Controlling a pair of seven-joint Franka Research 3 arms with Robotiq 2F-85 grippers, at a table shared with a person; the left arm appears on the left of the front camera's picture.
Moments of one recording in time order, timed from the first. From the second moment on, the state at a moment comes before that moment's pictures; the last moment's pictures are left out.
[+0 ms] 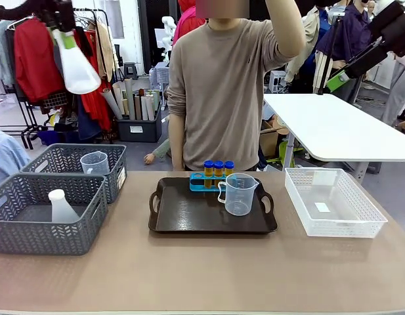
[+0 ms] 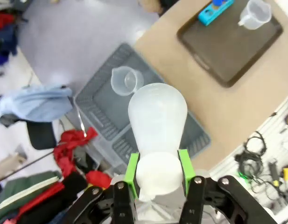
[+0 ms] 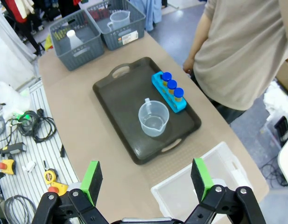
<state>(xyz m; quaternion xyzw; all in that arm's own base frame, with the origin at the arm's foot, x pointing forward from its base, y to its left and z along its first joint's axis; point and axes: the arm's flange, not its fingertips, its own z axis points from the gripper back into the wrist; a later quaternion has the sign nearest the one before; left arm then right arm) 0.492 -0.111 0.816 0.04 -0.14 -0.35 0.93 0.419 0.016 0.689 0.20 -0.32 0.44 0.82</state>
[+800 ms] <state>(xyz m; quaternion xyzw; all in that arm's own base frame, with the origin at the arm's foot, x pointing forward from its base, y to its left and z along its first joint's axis) 0.514 -0.230 0.762 -0.01 -0.08 -0.50 0.86 0.419 0.016 0.689 0.20 -0.32 0.44 0.82</state>
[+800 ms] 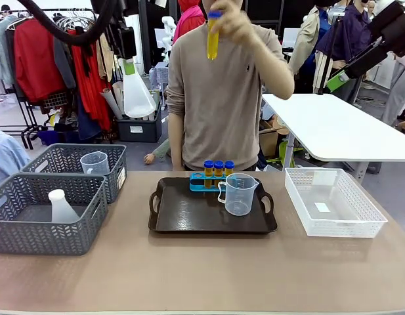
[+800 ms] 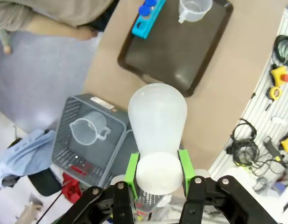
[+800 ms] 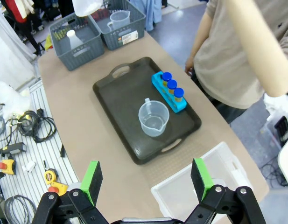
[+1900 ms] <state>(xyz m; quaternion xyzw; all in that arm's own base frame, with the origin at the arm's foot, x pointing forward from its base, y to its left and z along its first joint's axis) 0.517 -0.198 0.767 -0.01 -0.06 -0.48 0.88 0.419 0.016 0.689 0.20 -0.32 0.44 0.82</state>
